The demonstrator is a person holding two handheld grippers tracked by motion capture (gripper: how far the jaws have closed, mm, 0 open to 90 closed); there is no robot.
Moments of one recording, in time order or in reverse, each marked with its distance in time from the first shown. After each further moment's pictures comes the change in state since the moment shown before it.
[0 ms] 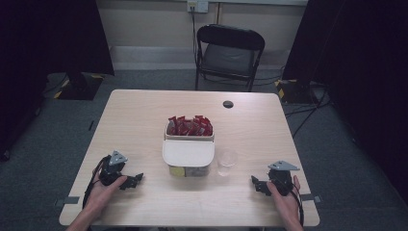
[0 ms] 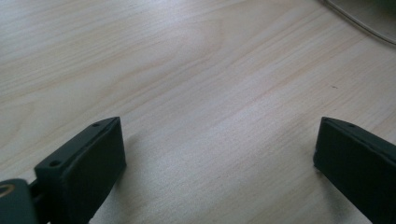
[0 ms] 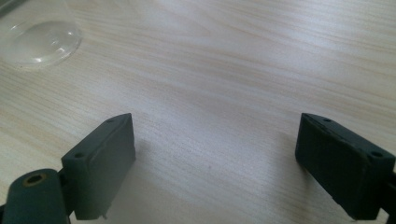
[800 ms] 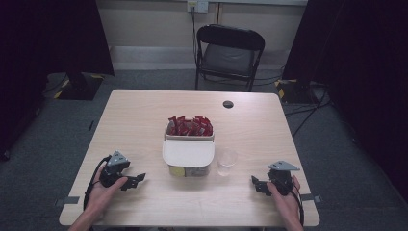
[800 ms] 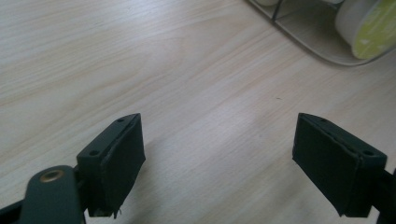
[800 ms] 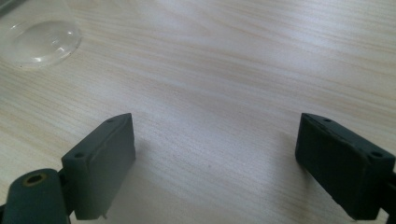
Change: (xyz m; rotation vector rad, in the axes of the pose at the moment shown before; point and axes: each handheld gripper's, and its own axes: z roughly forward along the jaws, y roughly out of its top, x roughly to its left) left arm -0.011 0.007 -0.012 -0.033 -0.104 0.008; right arm 0.000 0.000 0.000 0.000 -0.002 0.000
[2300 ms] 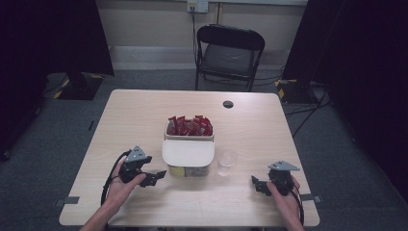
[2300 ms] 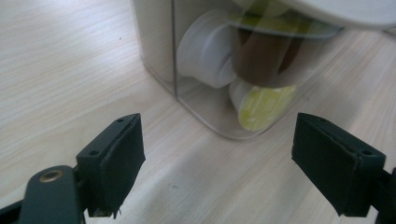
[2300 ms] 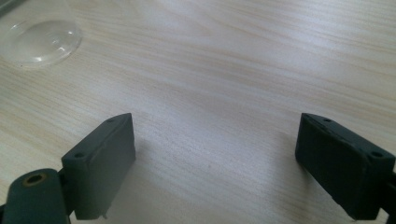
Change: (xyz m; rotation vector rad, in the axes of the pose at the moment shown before) left arm -0.048 0.047 0.012 -0.077 -0.132 0.071; right arm 0.000 0.000 0.000 0.000 0.003 -0.002
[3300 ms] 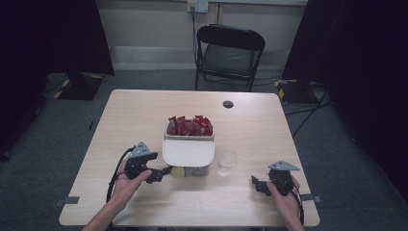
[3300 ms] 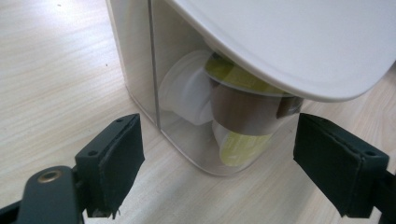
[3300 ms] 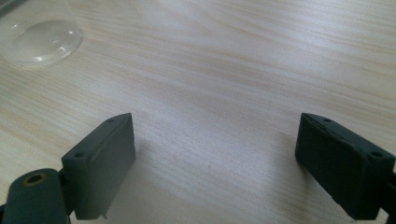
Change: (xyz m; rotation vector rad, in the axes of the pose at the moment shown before) left arm -0.005 0.014 0.006 -0.066 -0.025 -0.031; right arm 0.000 0.000 0.000 0.000 0.002 -0.001
